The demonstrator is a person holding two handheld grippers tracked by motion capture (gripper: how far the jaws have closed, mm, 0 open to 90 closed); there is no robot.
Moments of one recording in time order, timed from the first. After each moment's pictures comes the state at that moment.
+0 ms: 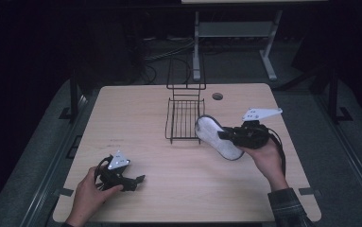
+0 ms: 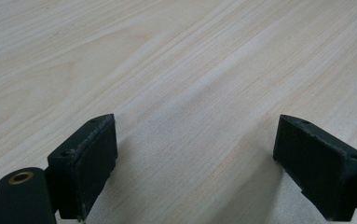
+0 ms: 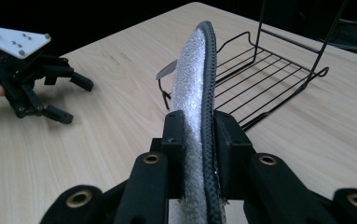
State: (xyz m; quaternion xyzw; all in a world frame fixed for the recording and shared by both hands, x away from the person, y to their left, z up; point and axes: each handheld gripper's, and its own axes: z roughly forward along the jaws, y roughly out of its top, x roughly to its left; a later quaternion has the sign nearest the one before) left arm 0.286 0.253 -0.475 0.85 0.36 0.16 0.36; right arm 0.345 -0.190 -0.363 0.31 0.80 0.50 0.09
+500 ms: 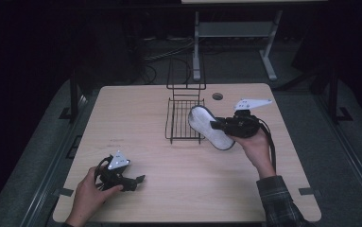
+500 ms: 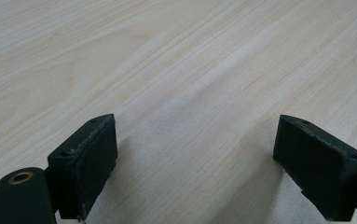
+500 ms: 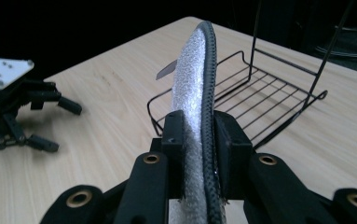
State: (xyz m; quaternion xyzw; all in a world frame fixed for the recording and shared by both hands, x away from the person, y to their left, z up) left arm 0.286 0.253 -0.475 0.85 0.36 0.16 0.36; right arm 0.376 -0.172 -0.362 0.32 0.79 0.51 0.09
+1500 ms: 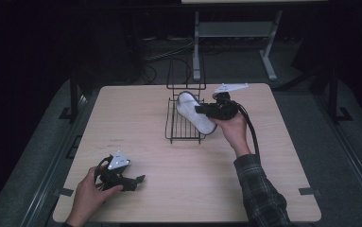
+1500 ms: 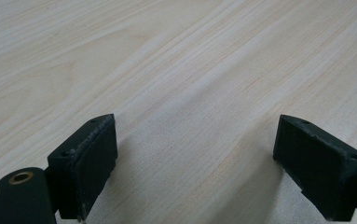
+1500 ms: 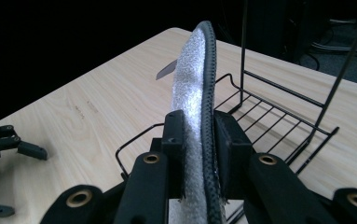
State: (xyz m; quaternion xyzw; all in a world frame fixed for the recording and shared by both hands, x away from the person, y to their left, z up) left arm 0.286 0.253 -0.475 0.85 0.36 0.16 0.36; right arm 0.443 -0.126 -0.369 0.35 0.77 0.52 0.09
